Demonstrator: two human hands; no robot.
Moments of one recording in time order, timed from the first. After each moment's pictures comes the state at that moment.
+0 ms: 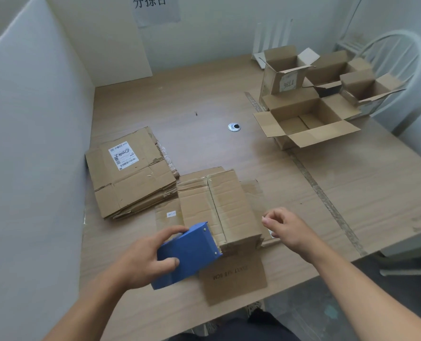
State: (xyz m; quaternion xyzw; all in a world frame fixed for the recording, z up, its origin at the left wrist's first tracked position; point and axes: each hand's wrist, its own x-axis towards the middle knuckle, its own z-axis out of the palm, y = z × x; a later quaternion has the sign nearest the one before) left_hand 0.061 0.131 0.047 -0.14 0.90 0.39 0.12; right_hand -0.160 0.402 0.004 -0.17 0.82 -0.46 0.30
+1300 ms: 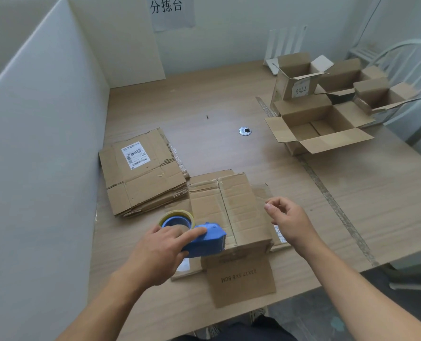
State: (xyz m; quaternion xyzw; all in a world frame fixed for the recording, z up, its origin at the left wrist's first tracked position) left_hand 0.060 0.126 0.014 -0.01 1.00 0.05 -0.03; right_hand -0.162 0.370 0.010 -0.16 0.79 -0.55 0.21
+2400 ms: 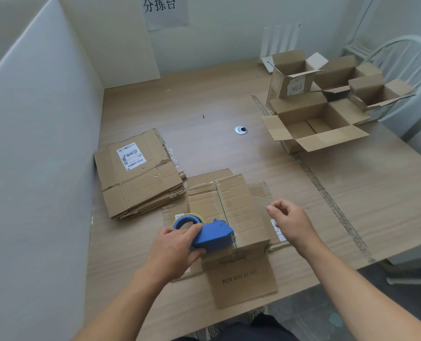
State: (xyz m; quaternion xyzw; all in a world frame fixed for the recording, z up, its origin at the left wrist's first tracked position) left_hand 0.029 0.152 0.007 -0.11 0.99 0.11 0.01; right_hand -0.170 0.380 -0.001 -0.13 0.83 -0.50 0.21
